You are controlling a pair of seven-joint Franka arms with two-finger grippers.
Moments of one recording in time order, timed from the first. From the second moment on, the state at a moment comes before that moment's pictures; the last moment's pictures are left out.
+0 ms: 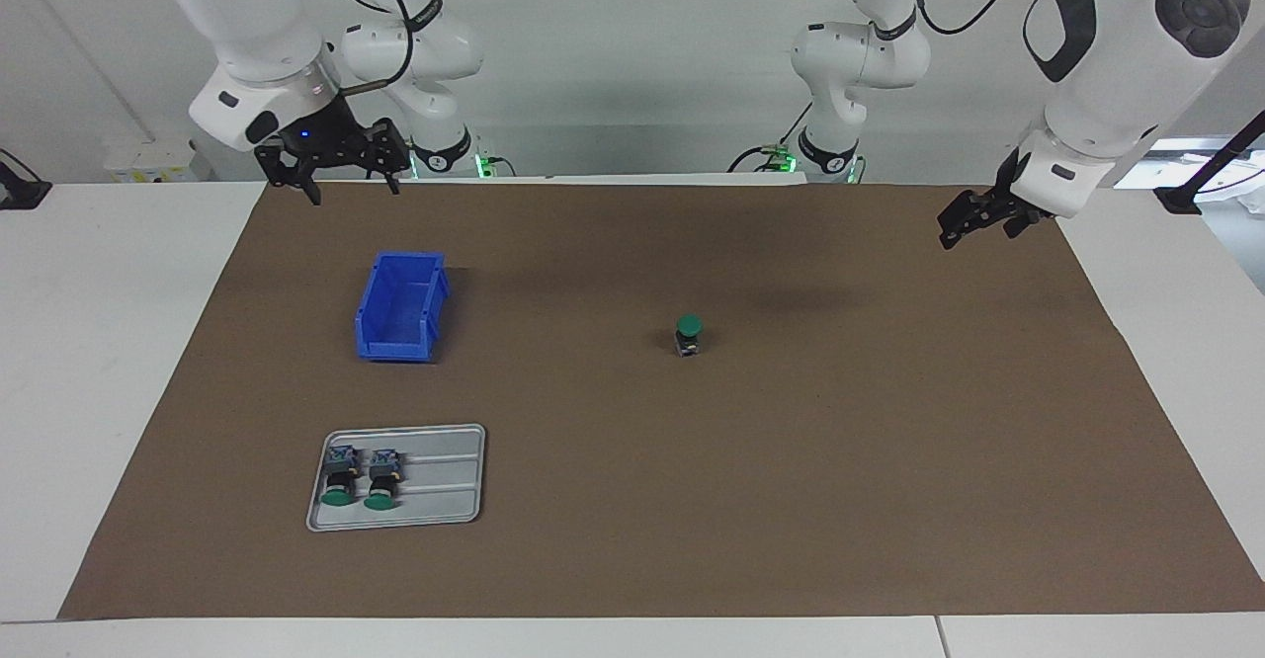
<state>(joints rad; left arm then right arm) -0.28 0.00 0.17 -1.64 0.00 1.49 -0.17 0.11 -0.04 0.03 -1.59 0.04 1.43 -0.06</state>
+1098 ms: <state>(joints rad) -0.25 -0.01 0.17 -1.62 0.00 1.46 -0.16 0.74 0.53 0.04 -1.36 -0.06 2.07 0.61</state>
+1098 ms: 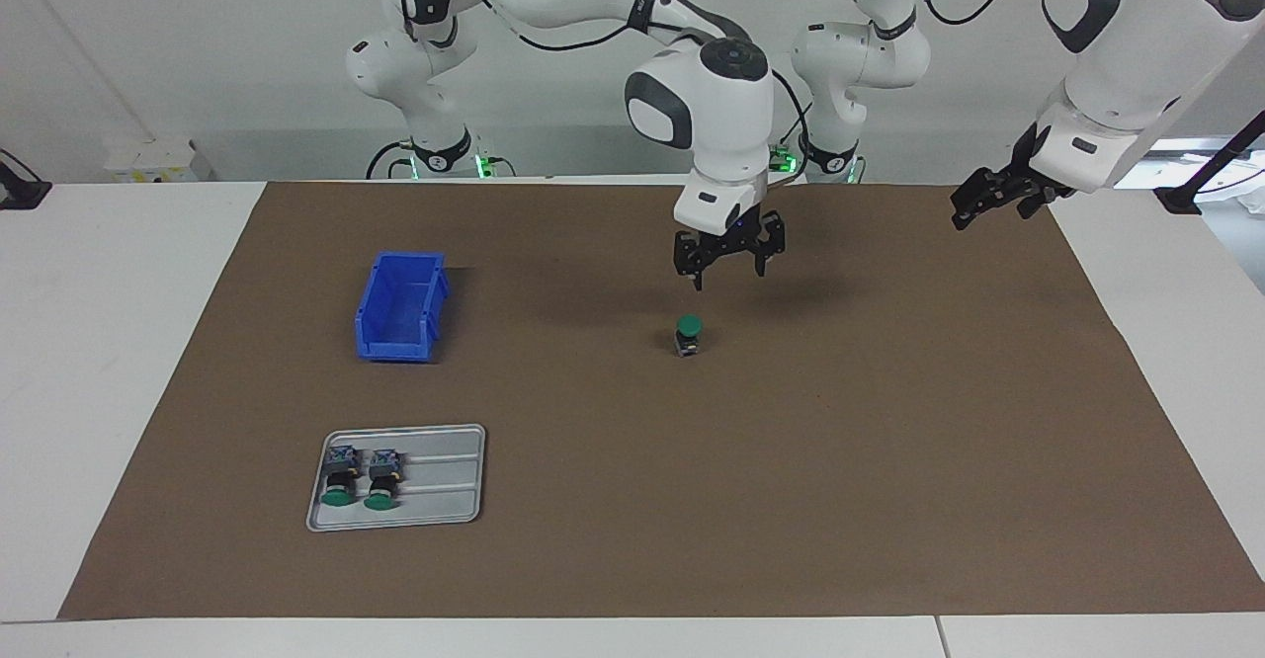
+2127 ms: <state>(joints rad) -0.05 -0.01 0.00 -1.61 0.00 1.46 -0.14 0.71 0.52 0.04 -1.67 -0.06 2.35 0.45</state>
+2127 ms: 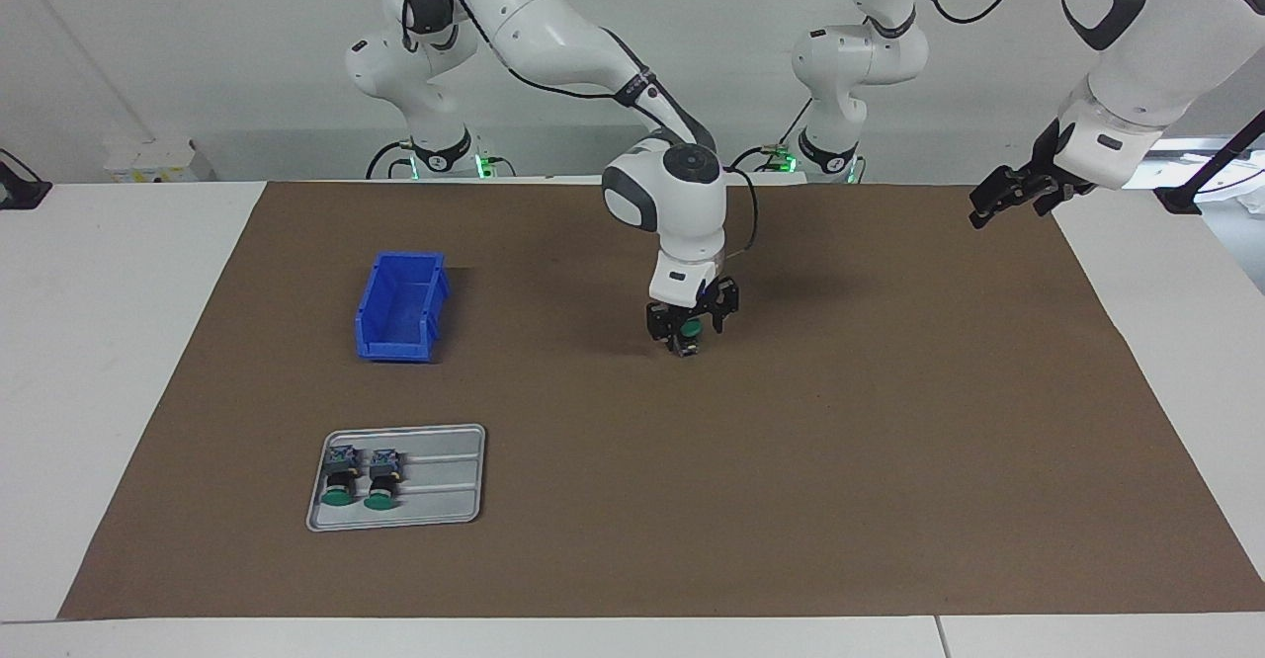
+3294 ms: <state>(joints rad) -0.03 -0.02 -0.01 -1.61 0.00 1.46 -0.06 0.23 -0.15 0.02 -2.09 0.00 1.97 -0.05</state>
